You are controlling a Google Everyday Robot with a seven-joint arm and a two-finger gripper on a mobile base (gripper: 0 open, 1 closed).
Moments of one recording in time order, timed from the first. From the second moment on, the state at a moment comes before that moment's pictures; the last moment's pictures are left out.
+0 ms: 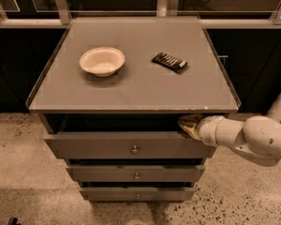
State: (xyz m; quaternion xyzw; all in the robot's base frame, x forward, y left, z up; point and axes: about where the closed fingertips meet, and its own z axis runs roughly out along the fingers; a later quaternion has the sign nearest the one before) arm 0.585 -0.178 0.678 -0.41 0.75 0.11 0.50
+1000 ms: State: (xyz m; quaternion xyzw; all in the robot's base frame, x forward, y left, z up) arm 0.570 -0.175 0.670 -0.43 0.77 0.13 0.45
